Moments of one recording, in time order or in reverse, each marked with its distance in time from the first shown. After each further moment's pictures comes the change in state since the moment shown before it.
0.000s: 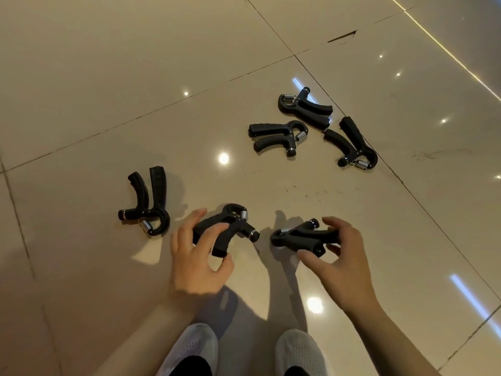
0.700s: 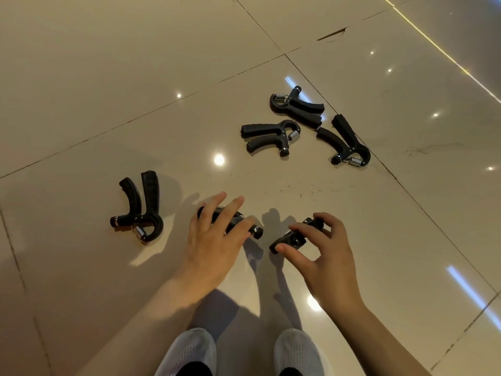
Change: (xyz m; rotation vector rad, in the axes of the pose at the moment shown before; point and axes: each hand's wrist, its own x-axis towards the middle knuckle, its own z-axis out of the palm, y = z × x) left_hand 0.039 0.021 0.010 0.372 -0.159 0.398; right_hand -0.003 -0.016 0.010 -0.173 0.015 -0.145
